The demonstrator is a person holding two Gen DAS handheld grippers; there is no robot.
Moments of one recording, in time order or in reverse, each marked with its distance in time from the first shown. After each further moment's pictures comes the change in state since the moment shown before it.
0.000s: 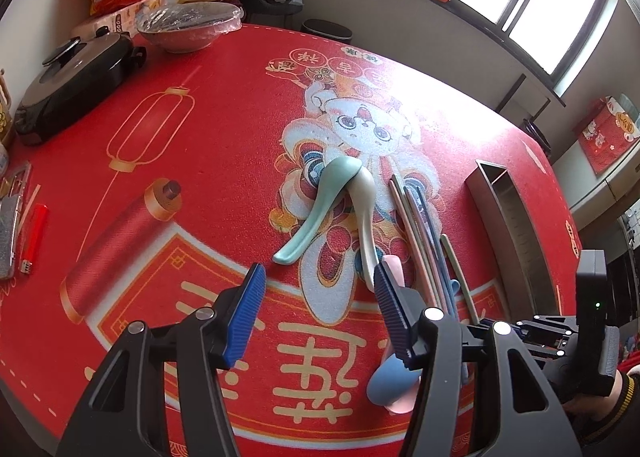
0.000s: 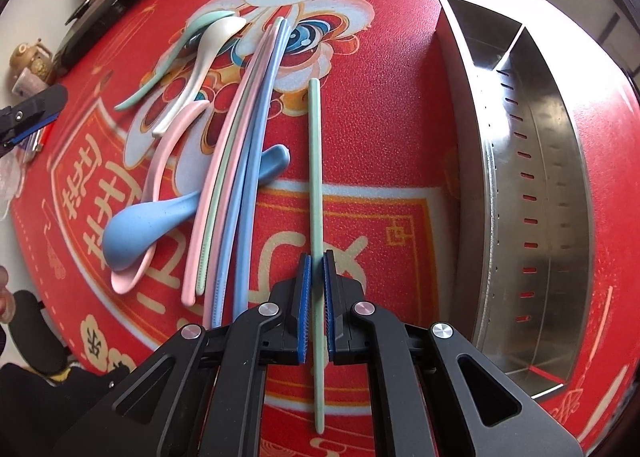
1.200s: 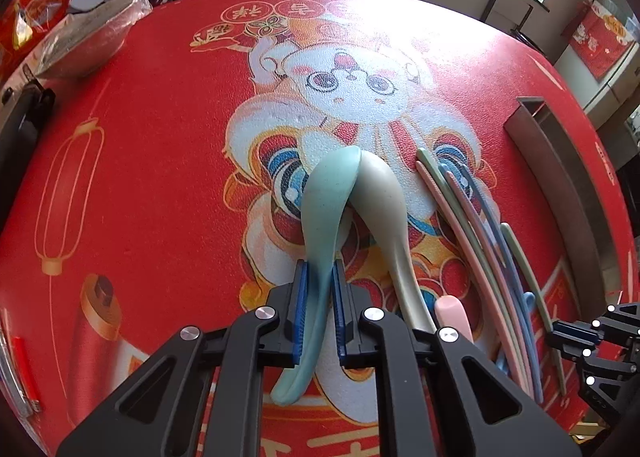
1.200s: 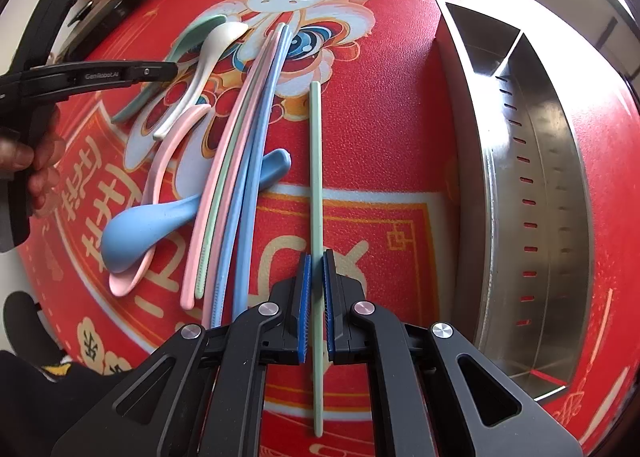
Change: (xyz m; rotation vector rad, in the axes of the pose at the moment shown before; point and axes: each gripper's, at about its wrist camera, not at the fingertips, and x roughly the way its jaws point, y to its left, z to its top) left arm 0.109 -0.015 0.051 0.256 0.197 -0.003; right arm 0.000 -0.006 -0.004 -0.010 -0.030 -0.005
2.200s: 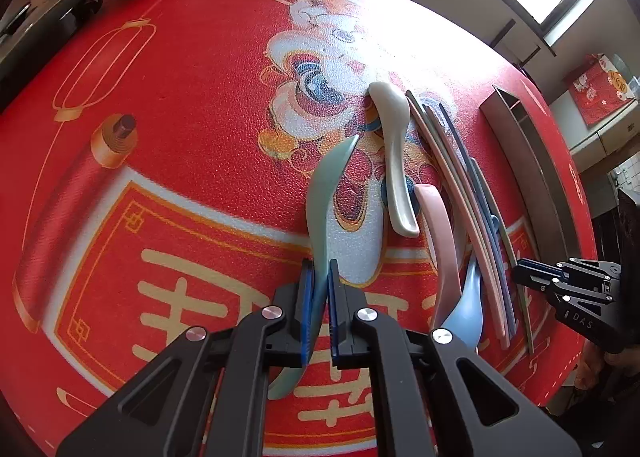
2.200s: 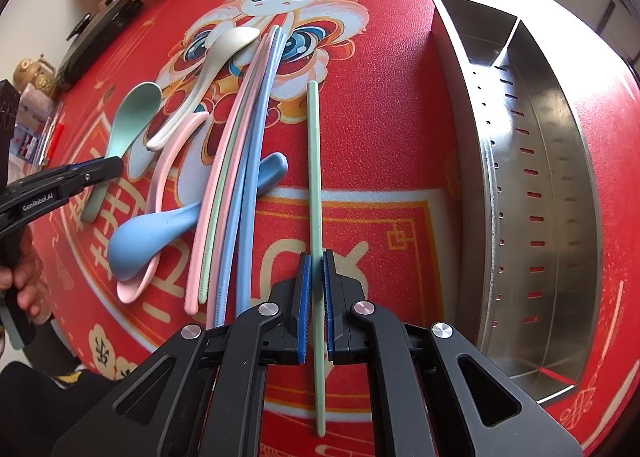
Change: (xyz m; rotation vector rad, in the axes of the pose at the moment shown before) left arm -0.033 0.011 -0.091 -0.185 -0.007 -0.101; right arm 0.001 -0.004 0.001 0.043 0.001 0.050
